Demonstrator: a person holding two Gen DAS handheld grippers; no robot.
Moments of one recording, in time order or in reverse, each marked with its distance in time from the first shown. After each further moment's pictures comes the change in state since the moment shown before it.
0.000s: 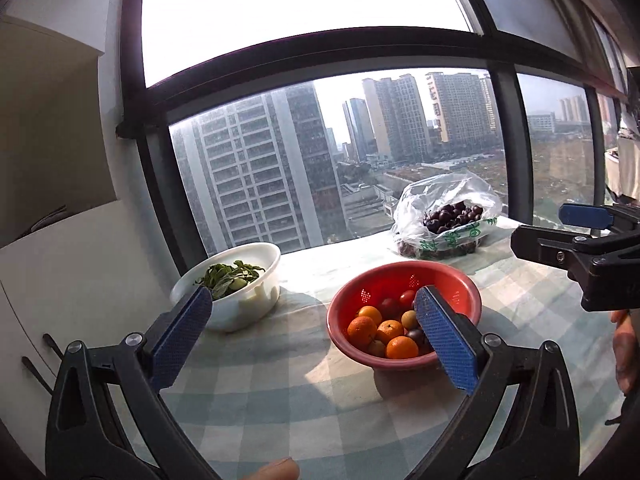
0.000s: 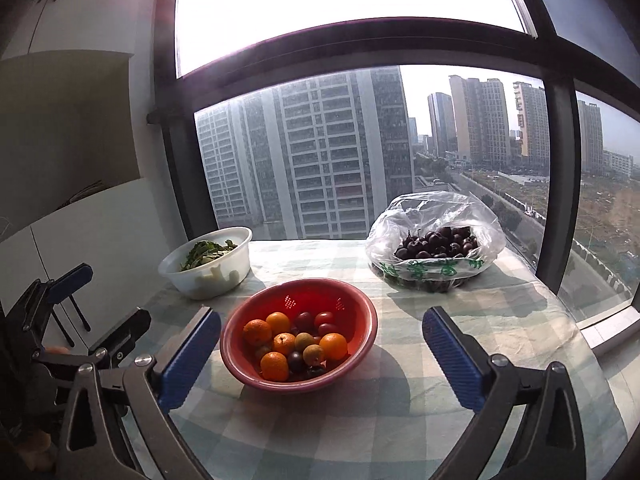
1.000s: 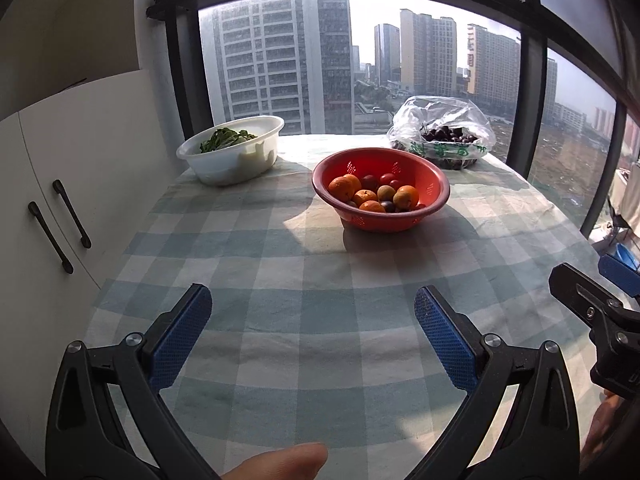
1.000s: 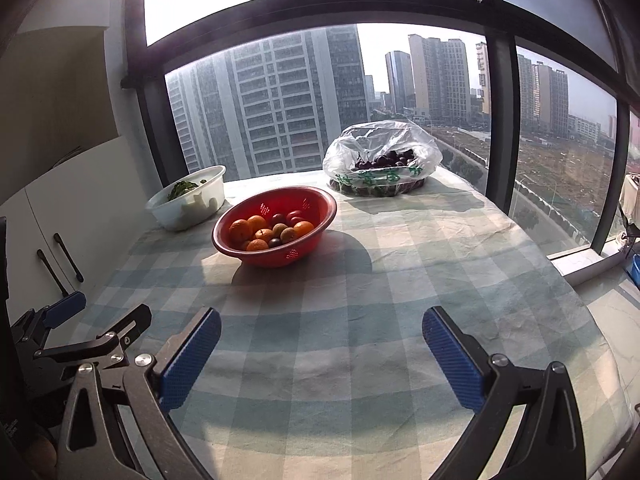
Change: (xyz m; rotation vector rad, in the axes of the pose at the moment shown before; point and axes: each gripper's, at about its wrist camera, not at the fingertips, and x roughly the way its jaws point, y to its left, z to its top) left arm -0.060 -0.012 -0.068 -0.212 0.393 0.003; right arm -0.073 0.011 -0.082 0.069 0.244 -0.171
